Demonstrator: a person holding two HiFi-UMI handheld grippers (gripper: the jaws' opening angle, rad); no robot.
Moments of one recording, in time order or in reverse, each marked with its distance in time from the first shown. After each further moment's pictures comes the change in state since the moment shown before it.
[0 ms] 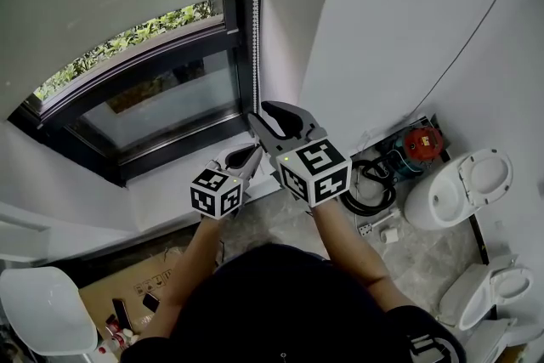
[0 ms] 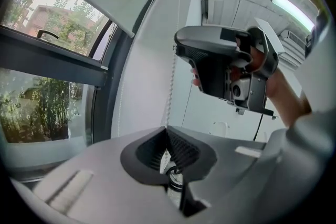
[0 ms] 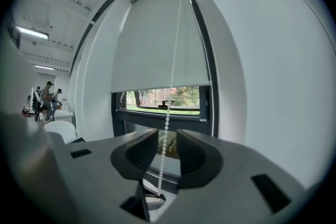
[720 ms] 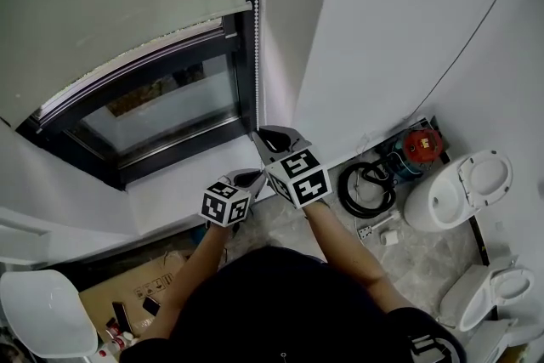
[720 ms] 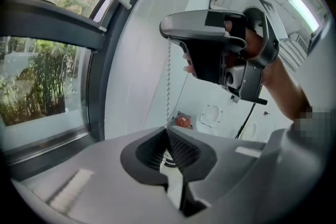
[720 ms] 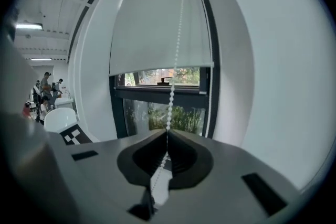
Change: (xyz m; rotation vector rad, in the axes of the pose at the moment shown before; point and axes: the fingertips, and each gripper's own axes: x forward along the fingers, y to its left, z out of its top) left arm 0.011 -0.008 -0.089 -0.079 0.246 -0.058; right arm 0.022 0.000 -0.081 -0.022 0.205 -0.002
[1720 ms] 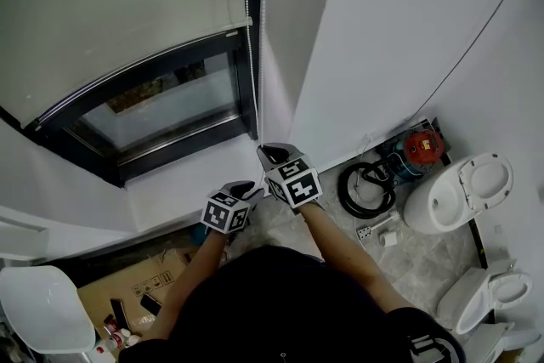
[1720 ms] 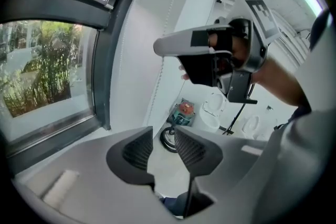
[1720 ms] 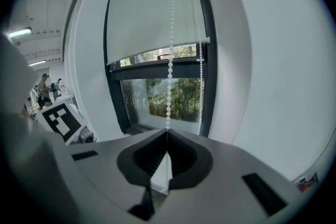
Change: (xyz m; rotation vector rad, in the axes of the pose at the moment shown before) left arm 0.007 0.010 -0.064 -0.037 0.143 0.037; right arm 0.027 -0.006 -0.090 0.065 0.153 0.023
